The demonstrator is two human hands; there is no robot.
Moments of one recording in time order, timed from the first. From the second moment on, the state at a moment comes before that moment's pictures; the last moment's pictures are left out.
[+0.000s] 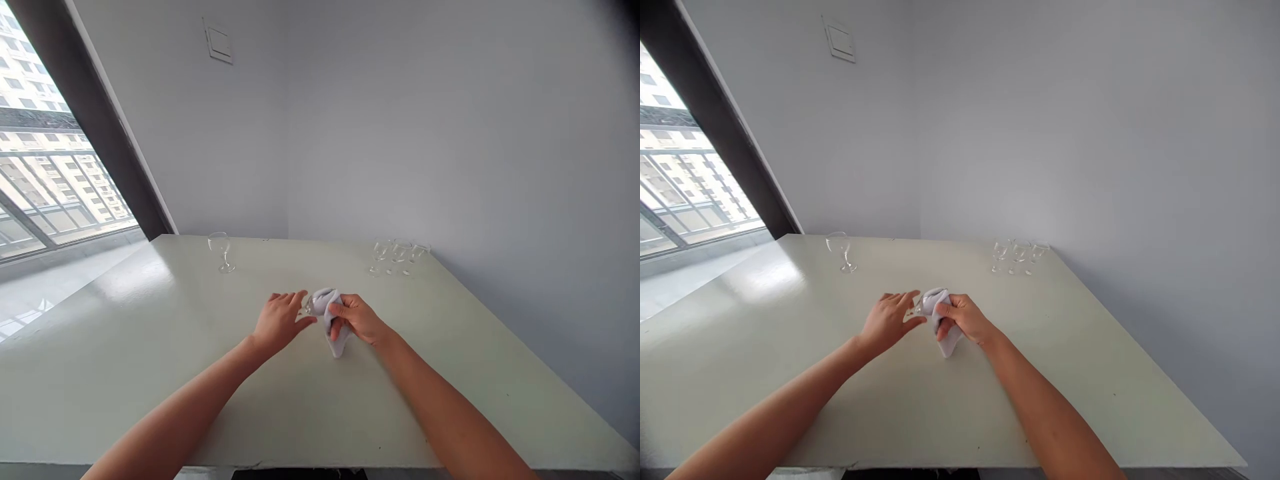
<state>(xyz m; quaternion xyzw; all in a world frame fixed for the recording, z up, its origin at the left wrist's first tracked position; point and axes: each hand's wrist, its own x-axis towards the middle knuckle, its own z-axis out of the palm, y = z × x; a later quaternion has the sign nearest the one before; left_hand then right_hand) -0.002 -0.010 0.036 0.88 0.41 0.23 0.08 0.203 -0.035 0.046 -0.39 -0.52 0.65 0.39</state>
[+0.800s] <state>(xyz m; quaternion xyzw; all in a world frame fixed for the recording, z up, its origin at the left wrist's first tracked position) -0.009 -0.003 0.022 0.88 0.37 0.30 0.01 0.201 -0.019 0.023 -0.36 -0.45 0.70 0.43</state>
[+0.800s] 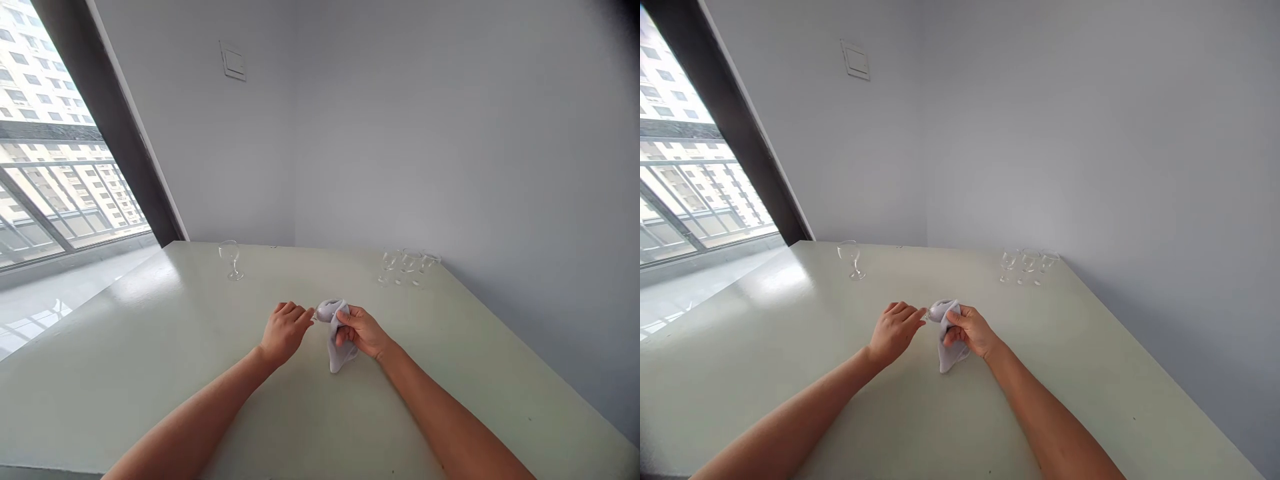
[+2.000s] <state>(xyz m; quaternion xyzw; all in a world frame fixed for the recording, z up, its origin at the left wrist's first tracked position) -0.003 -0.021 0.081 0.91 0.34 0.22 0.07 0.196 -0.076 0.084 -0.42 -0.50 0.62 0.44</state>
